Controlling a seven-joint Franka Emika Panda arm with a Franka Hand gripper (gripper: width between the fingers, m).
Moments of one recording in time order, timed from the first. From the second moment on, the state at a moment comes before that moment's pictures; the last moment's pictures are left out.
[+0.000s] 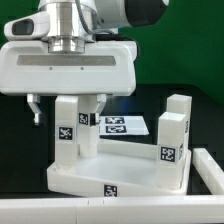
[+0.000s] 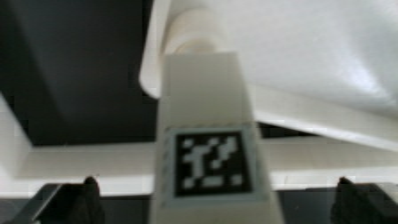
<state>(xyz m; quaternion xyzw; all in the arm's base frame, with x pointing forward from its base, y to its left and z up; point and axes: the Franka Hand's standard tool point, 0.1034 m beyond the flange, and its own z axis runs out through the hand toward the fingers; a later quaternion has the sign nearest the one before) 0.571 -0.074 0.097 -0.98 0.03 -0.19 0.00</state>
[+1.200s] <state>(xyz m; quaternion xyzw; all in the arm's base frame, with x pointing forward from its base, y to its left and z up) 0.556 -0.071 0.100 -1.00 0.05 -0.03 0.07</state>
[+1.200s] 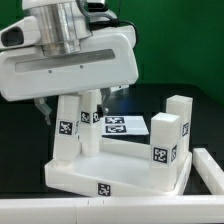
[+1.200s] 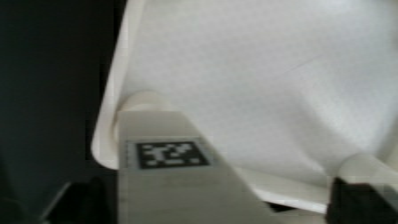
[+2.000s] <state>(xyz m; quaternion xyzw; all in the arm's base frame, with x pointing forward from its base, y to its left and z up) 0.567 -0.067 0.097 -0.94 0.32 -0.01 0.09</state>
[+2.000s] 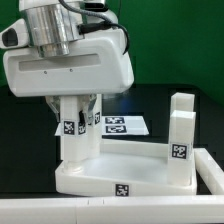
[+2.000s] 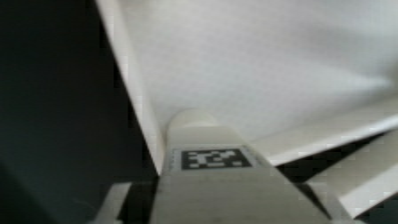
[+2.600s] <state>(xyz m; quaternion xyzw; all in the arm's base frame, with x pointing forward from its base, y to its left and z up) 0.581 -0.061 0.095 -0.79 0.60 0.03 0.13</state>
